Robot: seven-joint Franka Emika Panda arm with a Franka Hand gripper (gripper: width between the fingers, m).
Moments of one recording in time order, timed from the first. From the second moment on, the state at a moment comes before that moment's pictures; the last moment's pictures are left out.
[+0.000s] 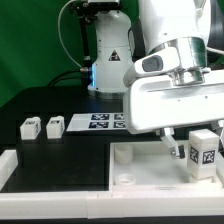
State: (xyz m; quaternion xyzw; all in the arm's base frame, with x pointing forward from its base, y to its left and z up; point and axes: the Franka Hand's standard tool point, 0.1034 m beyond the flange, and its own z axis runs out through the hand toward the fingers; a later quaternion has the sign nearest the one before) arm 0.620 0.108 0.062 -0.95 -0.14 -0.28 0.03
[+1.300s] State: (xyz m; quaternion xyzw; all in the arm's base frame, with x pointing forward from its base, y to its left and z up) arm 0.631 0.117 0.085 -0.96 -0.15 -0.25 0.03
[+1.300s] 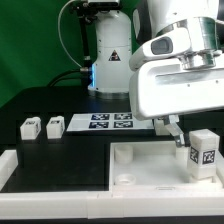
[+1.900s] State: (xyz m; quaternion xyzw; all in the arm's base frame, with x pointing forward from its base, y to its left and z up) arm 0.634 0.122 0.086 -0.99 -0.16 -0.03 0.04
